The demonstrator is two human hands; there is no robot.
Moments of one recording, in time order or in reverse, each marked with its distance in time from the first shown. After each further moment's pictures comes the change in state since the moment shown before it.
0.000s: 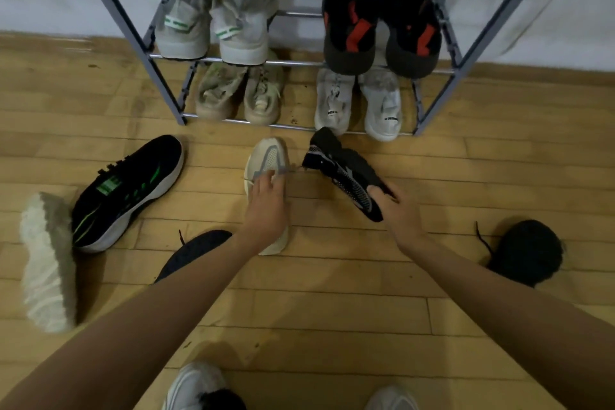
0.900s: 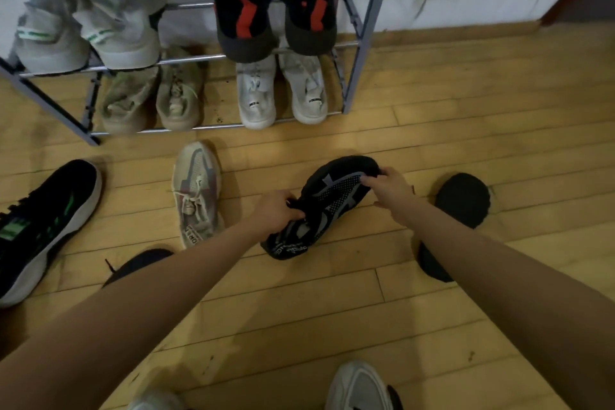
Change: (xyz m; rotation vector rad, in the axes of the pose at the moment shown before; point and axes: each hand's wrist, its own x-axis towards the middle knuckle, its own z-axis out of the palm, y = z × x) left_hand 0.013 0.106 0.042 -0.286 -0.534 -0.081; right_hand 0.016 0.026 -0.098 -0.016 0.120 0.403
